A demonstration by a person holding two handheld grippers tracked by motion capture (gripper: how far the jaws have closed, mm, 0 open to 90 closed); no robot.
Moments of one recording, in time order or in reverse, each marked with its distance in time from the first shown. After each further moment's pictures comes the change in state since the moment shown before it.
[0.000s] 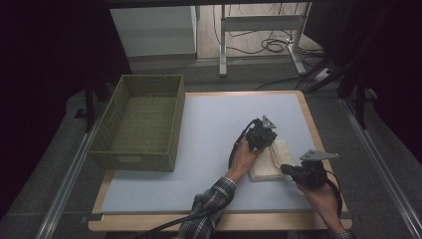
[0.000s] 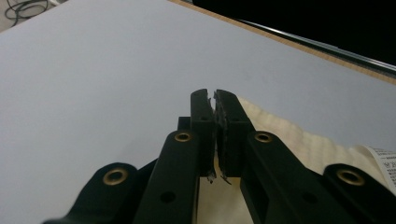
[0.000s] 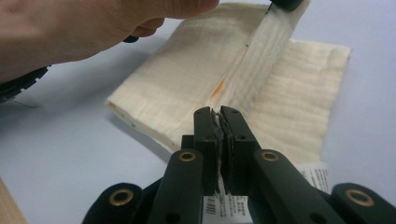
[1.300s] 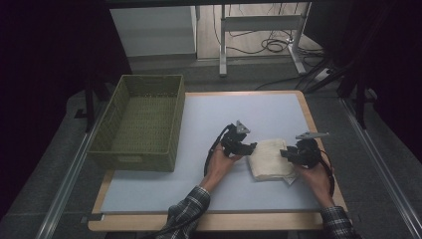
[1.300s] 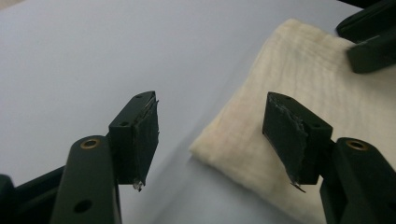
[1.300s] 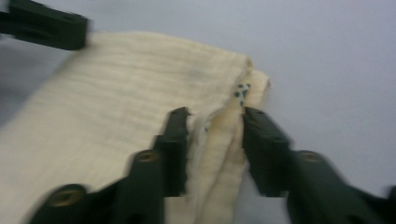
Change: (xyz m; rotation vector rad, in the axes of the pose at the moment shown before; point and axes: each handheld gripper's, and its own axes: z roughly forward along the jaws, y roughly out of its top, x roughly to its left) left arm 0.032 -0.053 -0.055 0.042 0.088 -0.054; right arm -0.046 0.033 0.041 0.070 -0.160 0.059
